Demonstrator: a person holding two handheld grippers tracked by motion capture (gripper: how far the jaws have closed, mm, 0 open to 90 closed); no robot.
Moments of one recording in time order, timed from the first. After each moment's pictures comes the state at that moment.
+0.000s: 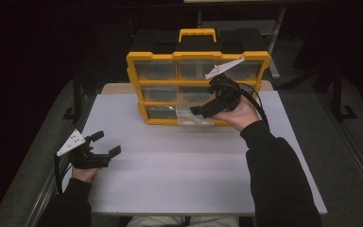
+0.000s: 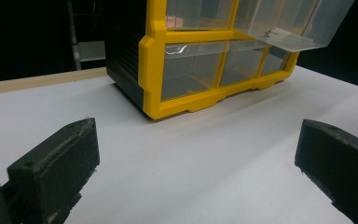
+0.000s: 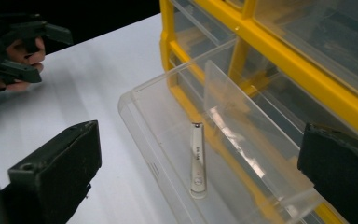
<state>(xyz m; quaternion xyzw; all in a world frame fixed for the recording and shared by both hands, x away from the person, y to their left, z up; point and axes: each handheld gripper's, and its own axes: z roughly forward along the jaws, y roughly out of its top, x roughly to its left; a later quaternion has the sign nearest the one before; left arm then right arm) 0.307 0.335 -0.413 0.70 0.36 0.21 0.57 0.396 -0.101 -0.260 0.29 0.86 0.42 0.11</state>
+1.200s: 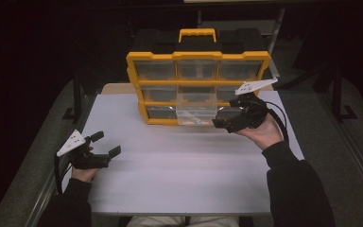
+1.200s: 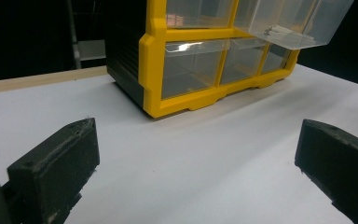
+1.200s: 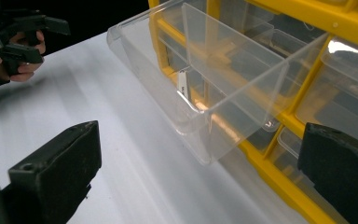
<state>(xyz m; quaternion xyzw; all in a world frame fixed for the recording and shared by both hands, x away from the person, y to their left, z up) 0.307 0.335 -0.413 0.71 0.36 0.21 0.57 0.364 -0.164 -0.293 0.32 0.83 0.45 0.11</state>
